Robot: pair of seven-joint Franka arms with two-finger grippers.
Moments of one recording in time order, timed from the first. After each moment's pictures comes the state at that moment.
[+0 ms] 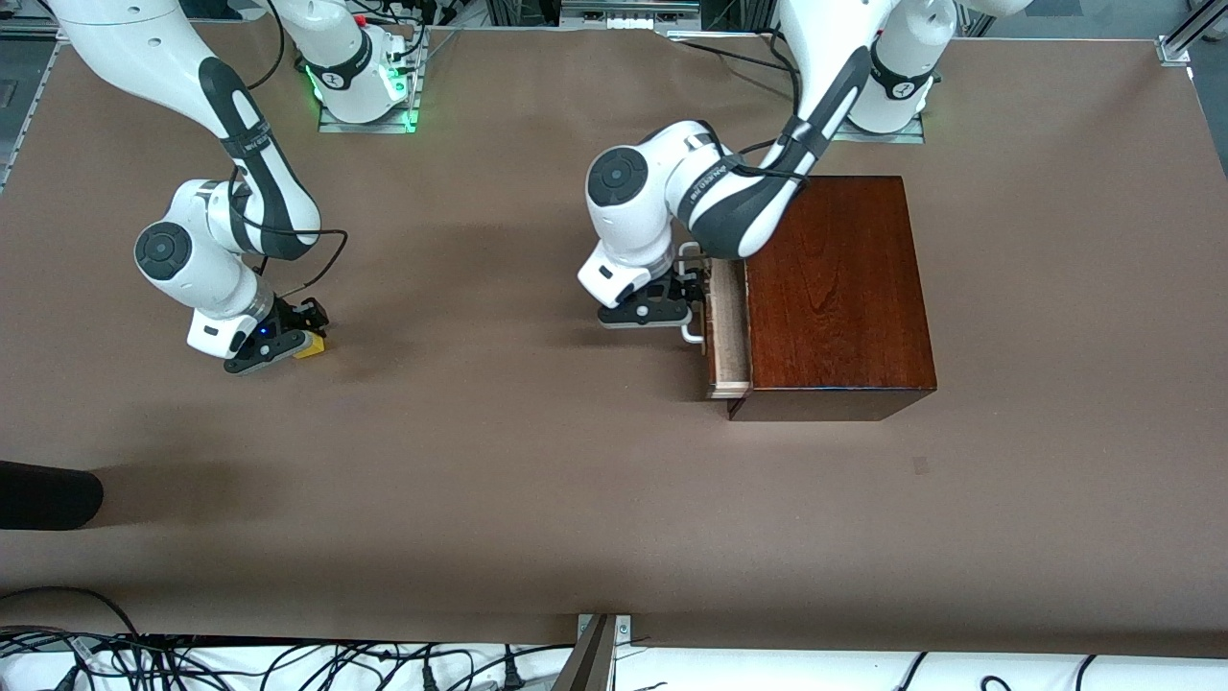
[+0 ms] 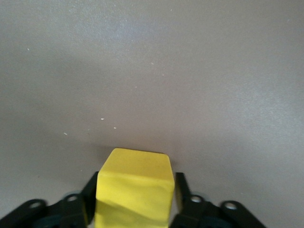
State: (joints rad) left arm -0.66 0.63 -0.17 -1.52 0.26 2.04 -0.93; right arm 0.10 0.40 -0.13 -2.27 0.04 2.67 -0.54
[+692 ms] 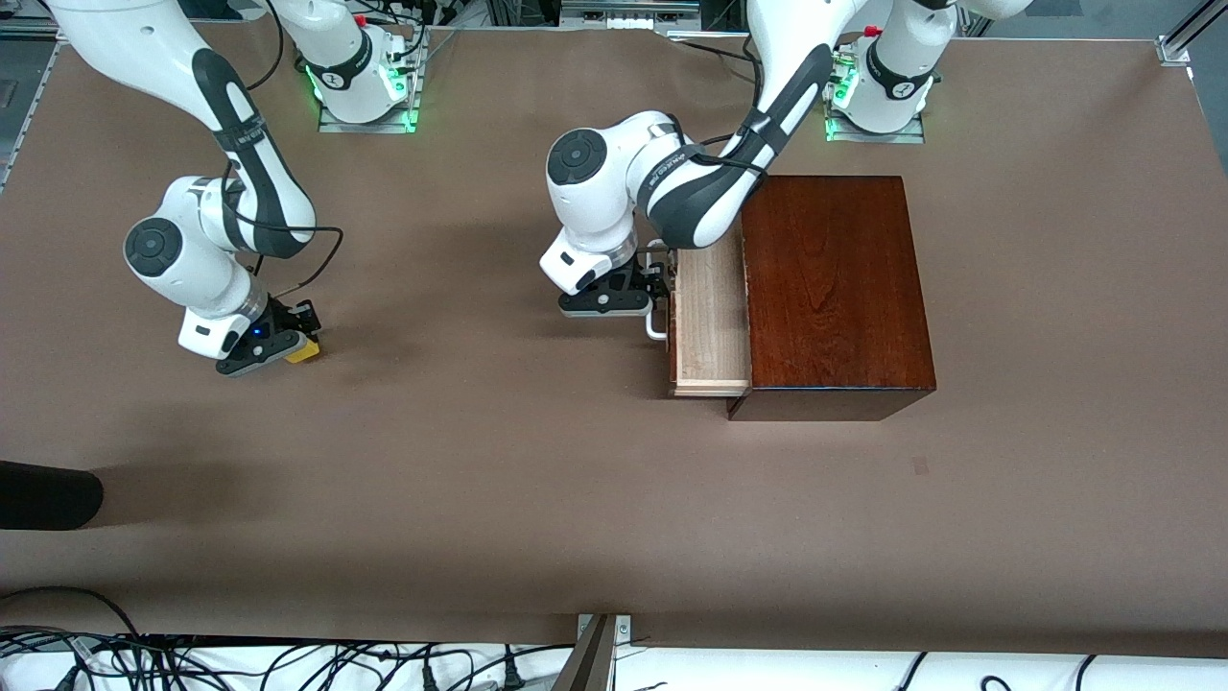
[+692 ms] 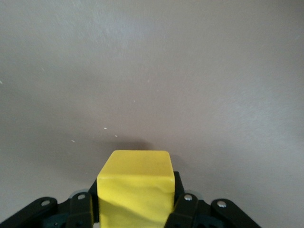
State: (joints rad) left arm -0.74 0.71 -0.14 -1.39 0.26 2.03 -0.96; right arm 0.10 0.34 -0.13 -2.24 0.04 2.61 -0.54
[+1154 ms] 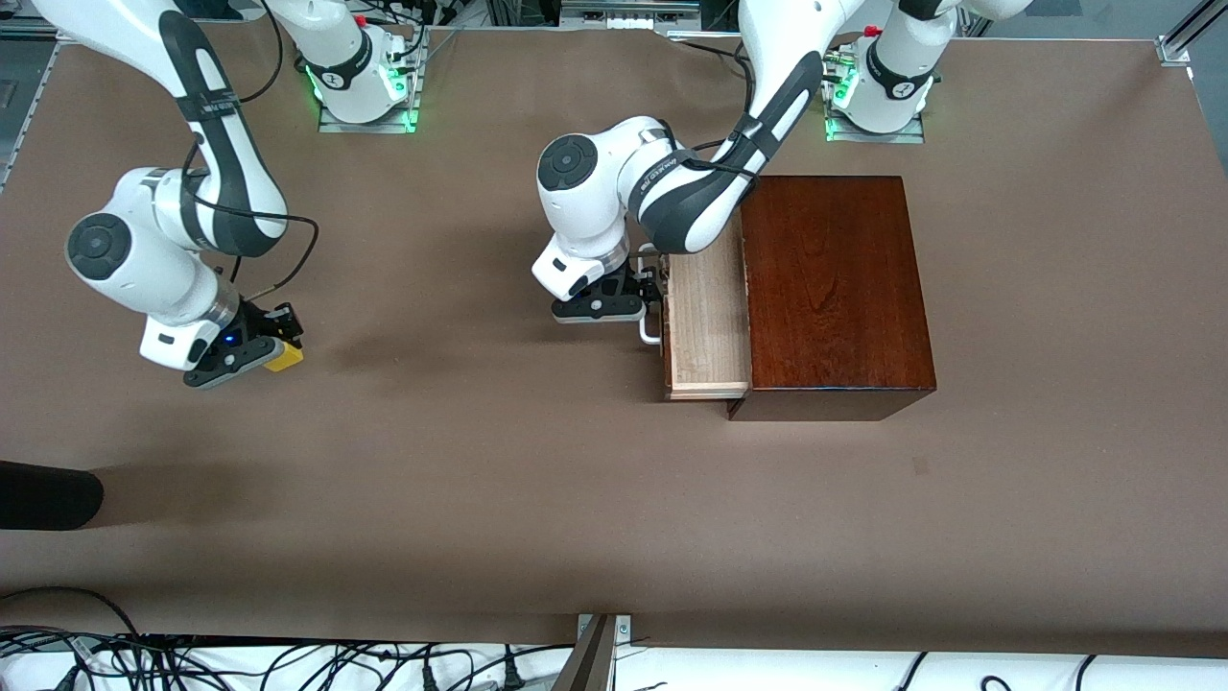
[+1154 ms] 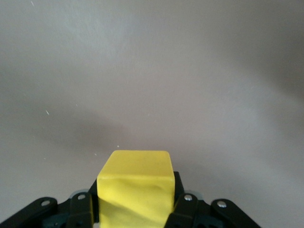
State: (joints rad) left arm -0.75 0.74 -0.12 -1.33 0.26 2.01 -0.98; right arm 0.10 0.29 -0.11 -2.06 0.05 2.38 -0.54
